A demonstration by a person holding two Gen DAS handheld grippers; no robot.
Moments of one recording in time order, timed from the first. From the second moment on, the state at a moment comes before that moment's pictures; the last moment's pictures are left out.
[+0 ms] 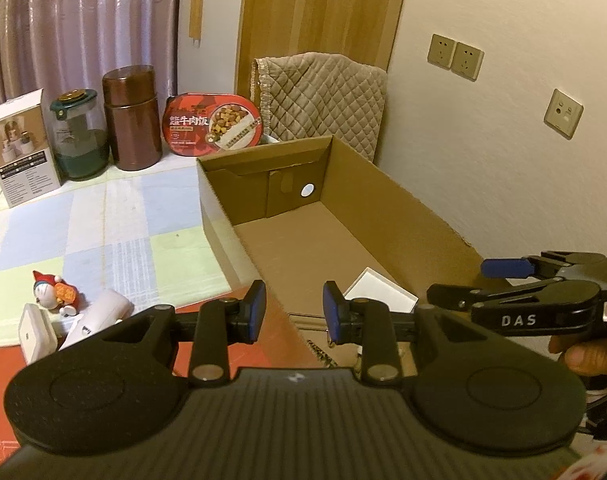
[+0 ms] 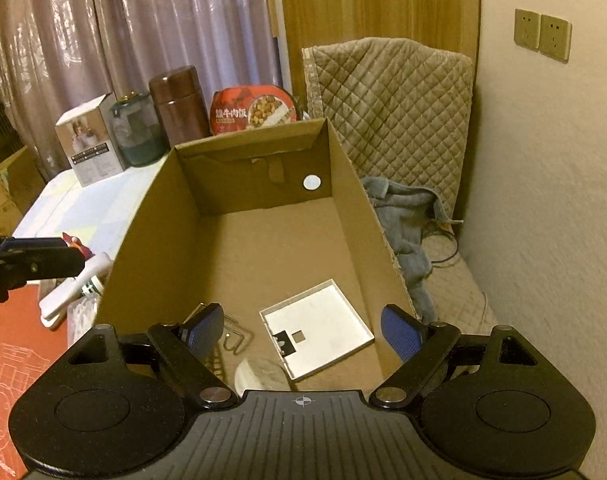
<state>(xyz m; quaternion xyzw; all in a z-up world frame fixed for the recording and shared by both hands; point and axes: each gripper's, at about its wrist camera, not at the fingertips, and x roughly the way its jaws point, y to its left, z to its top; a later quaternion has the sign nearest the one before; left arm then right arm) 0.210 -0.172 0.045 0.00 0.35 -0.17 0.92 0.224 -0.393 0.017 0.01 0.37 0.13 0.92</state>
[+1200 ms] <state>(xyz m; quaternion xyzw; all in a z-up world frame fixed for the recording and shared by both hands) 0.095 0.000 0.096 -0.05 0.30 -0.03 0.95 0.127 -0.287 0.100 0.00 0.31 0.22 0.92</state>
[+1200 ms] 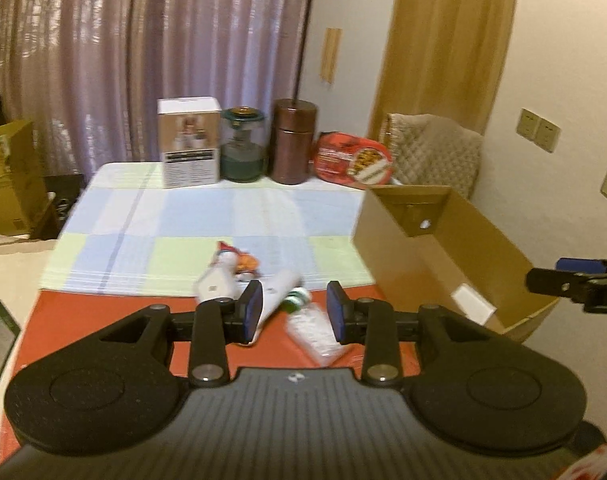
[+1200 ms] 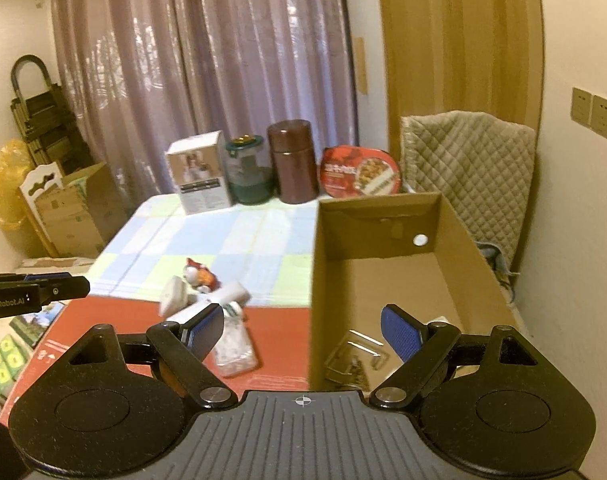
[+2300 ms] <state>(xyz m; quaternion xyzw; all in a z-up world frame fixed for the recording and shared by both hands) 0.122 0.072 0.024 -0.01 0.34 0.00 0.94 0.143 -0.185 0.016 -0.03 0.36 0.29 0.89</state>
